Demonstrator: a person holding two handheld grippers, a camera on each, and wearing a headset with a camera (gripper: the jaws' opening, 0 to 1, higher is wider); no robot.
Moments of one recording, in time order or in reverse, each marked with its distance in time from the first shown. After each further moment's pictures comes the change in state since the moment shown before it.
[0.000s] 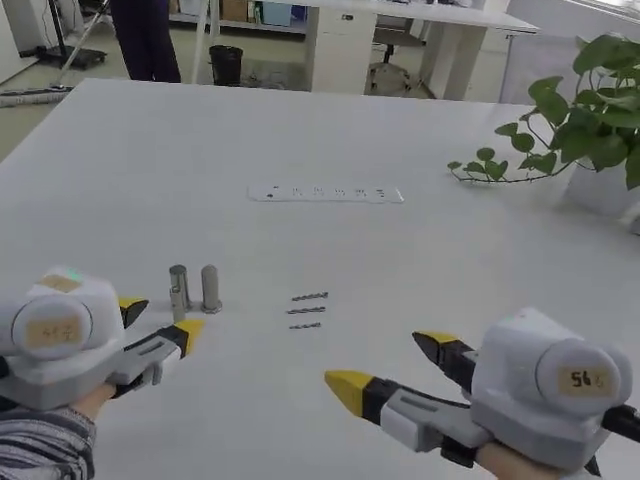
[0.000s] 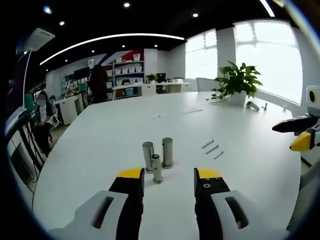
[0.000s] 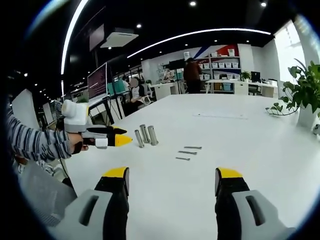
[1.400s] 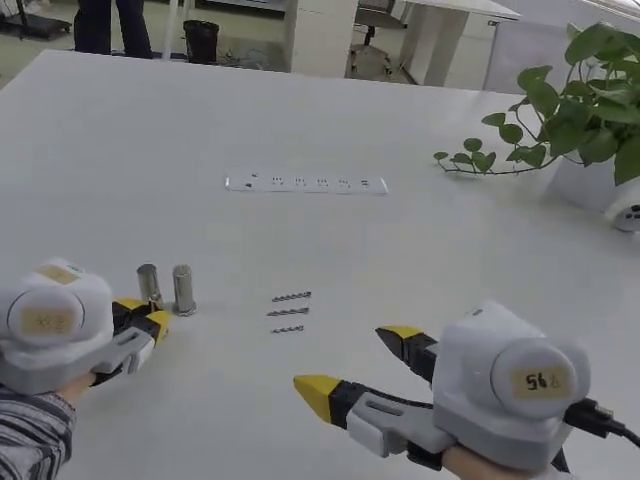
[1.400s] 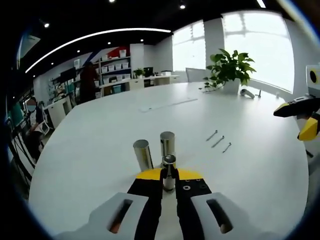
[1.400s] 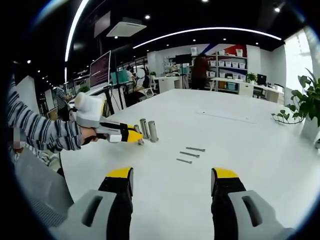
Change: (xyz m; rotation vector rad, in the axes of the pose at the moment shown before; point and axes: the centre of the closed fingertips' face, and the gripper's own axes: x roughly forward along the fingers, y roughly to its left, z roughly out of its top) left arm 0.040 -0.006 -0.006 0.078 0.042 -0.107; right arm 0.023 0.003 0.003 -0.088 0.057 0.010
